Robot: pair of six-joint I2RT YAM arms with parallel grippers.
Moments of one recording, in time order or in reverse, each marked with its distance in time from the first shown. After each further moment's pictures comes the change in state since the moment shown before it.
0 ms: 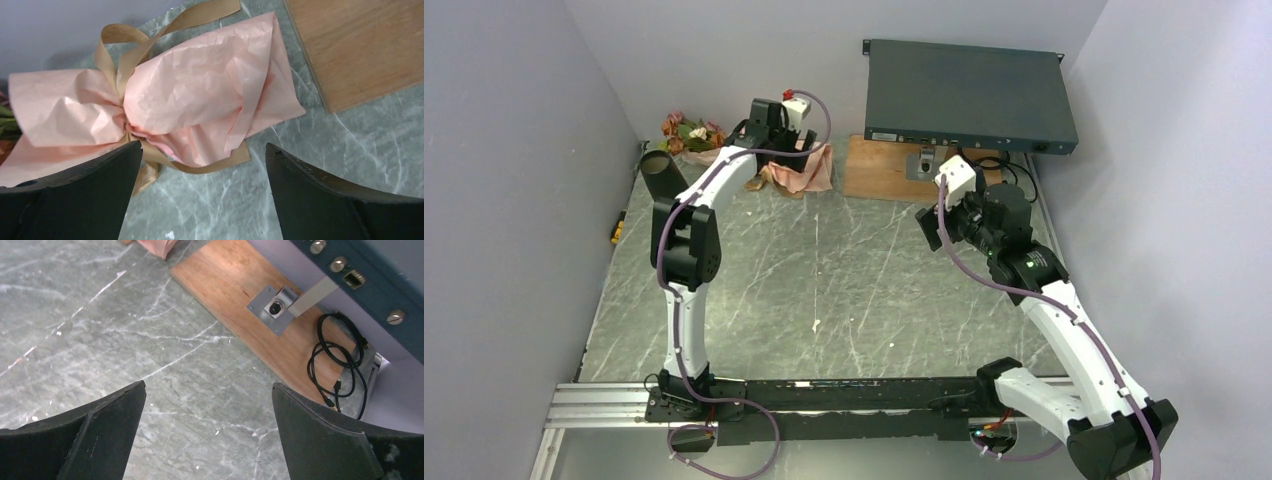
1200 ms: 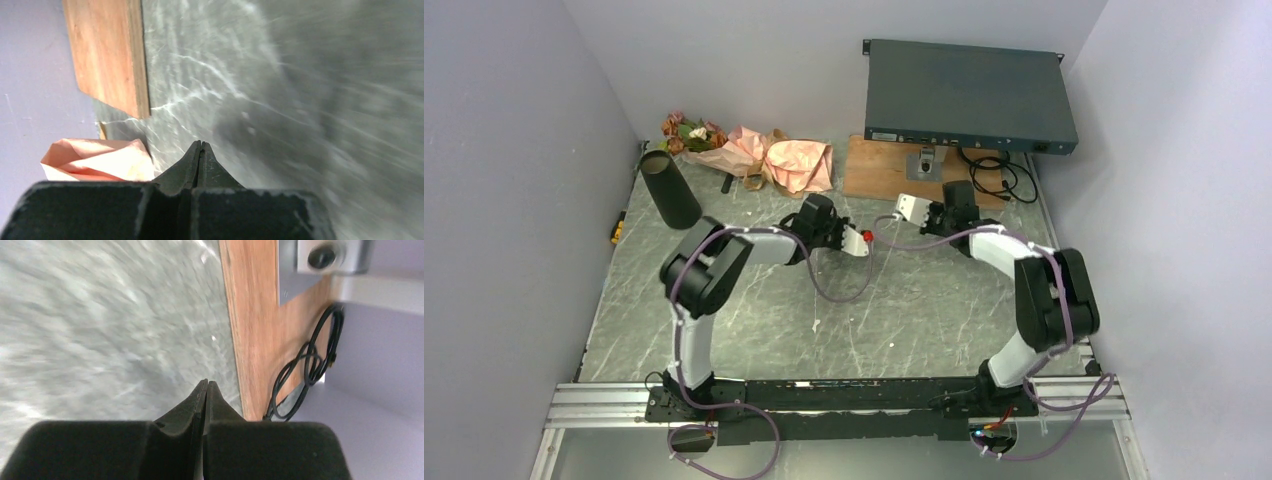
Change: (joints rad) left arm -0.312 -0.065 -0.763 0.727 0.102 1.056; right arm -0.176 0.731 -0.050 0.386 0.096 -0.820
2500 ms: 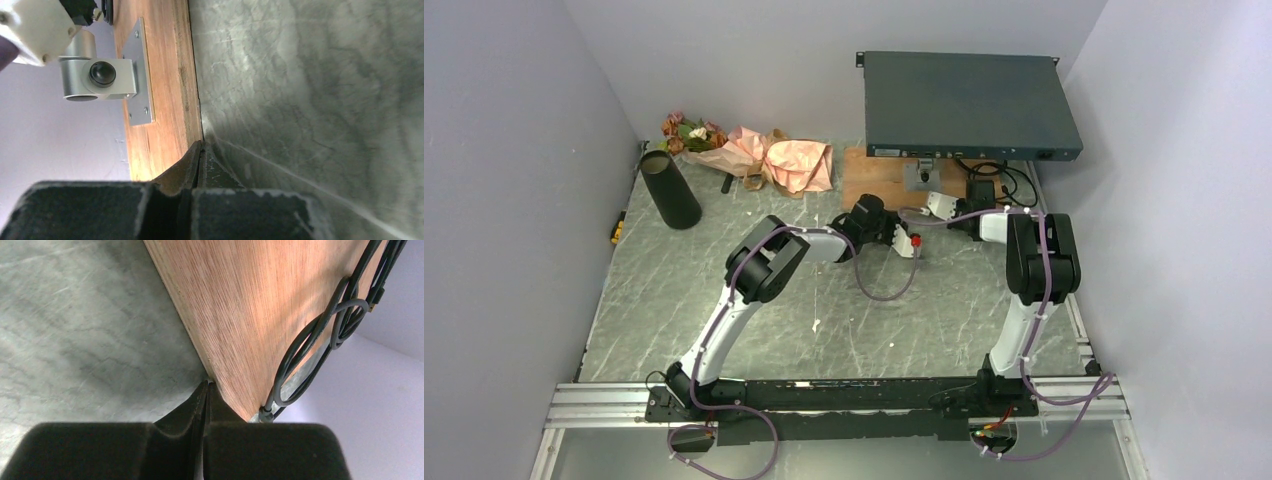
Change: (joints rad) left arm -0.153 0.361 0.420 0.118 0.040 0.049; right arm -0.175 0.254 0.096 0.089 0.097 -0.126
